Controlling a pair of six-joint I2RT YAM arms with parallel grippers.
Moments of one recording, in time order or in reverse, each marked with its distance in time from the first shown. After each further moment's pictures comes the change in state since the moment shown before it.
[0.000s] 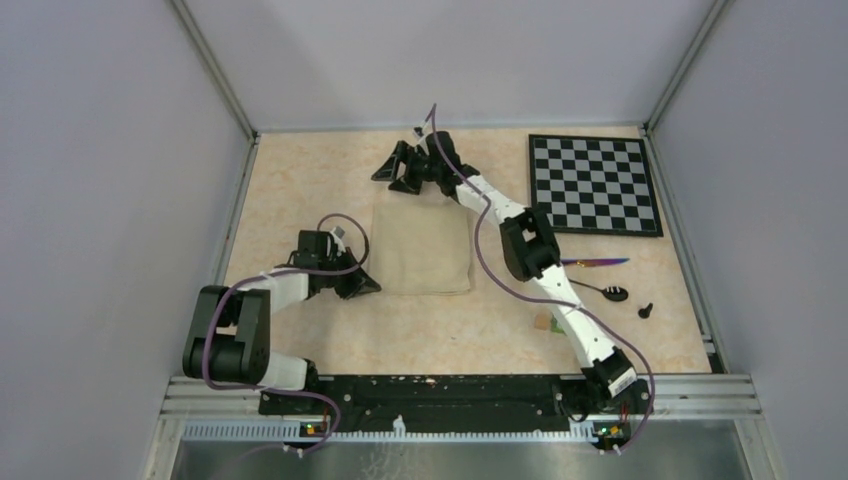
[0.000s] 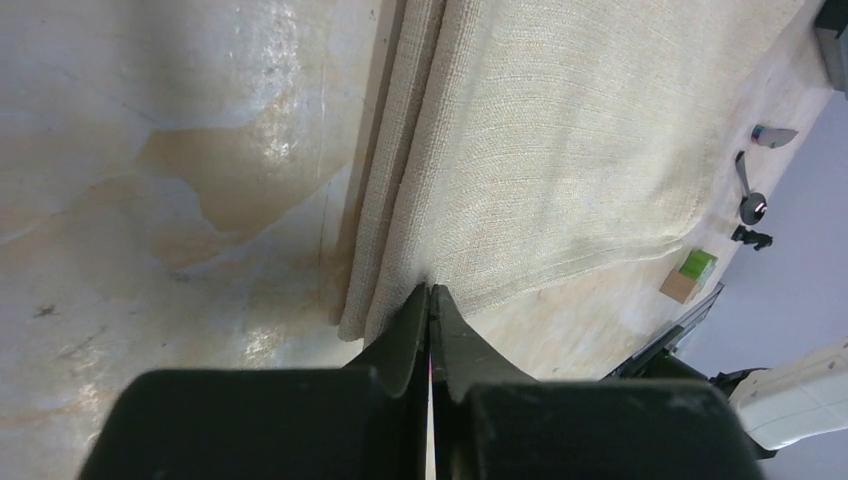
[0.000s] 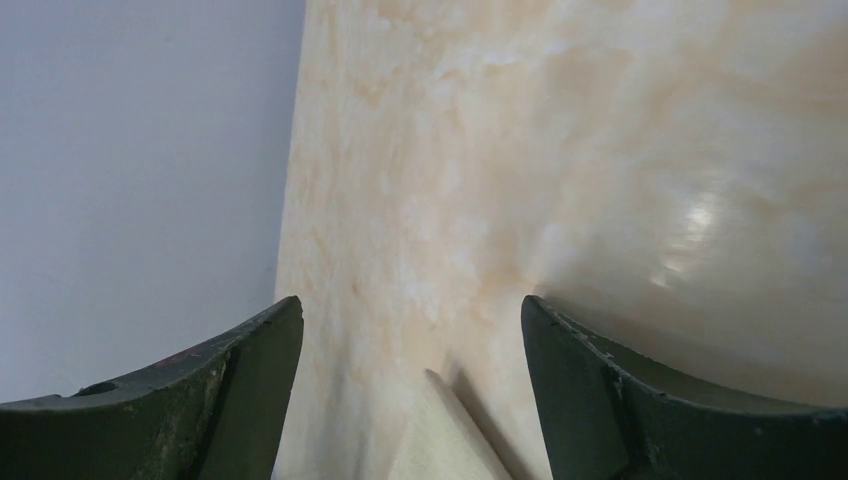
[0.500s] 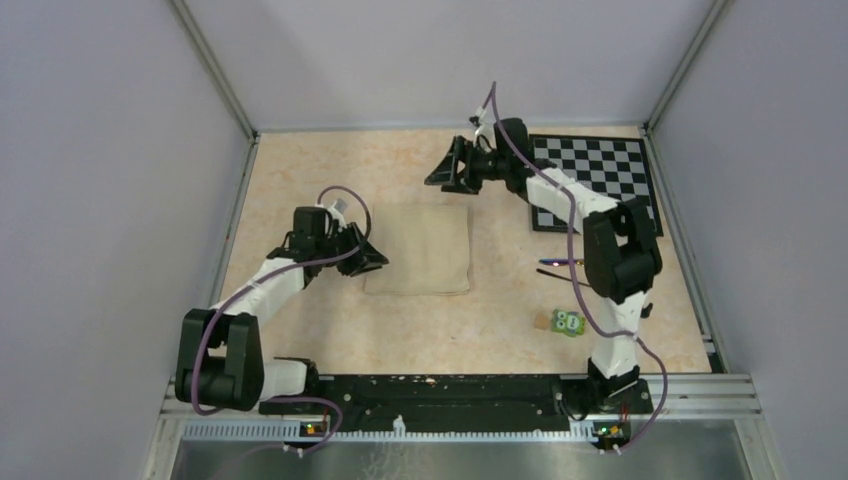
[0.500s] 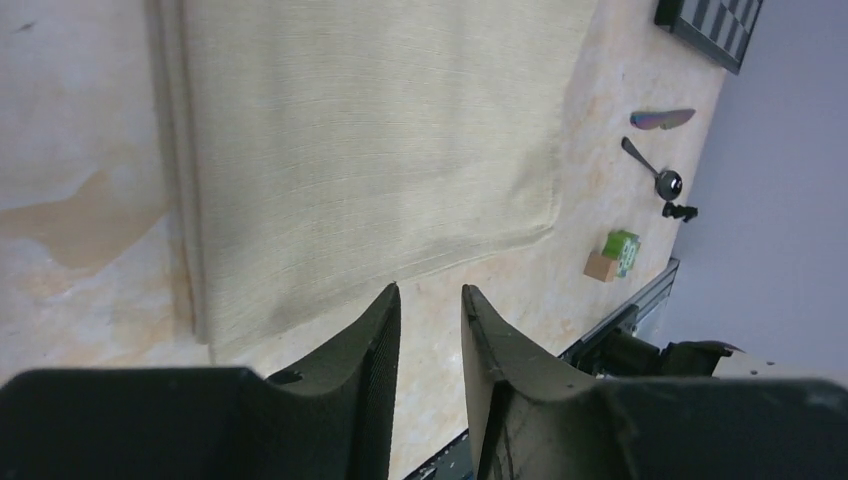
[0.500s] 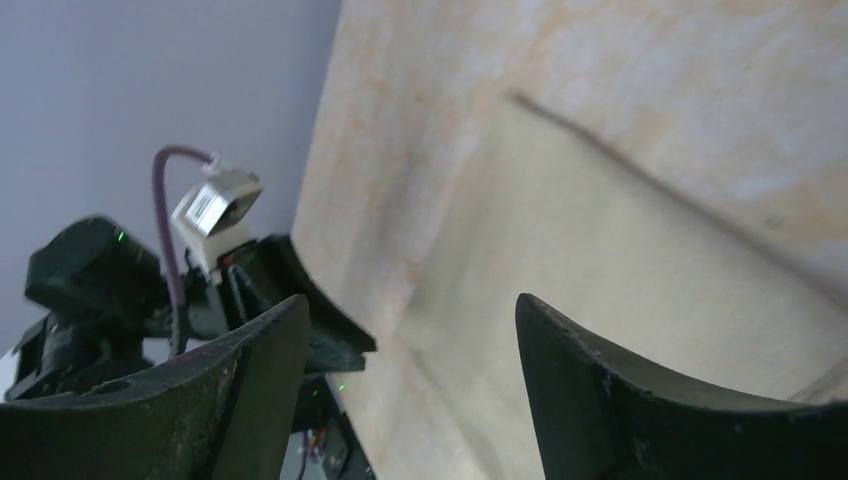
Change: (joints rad) left arm -0.029 -0.127 0.158 -0.161 0.032 0.014; right arm -0.173 -0.814 -0.891 -0.113 -0.114 -0.283
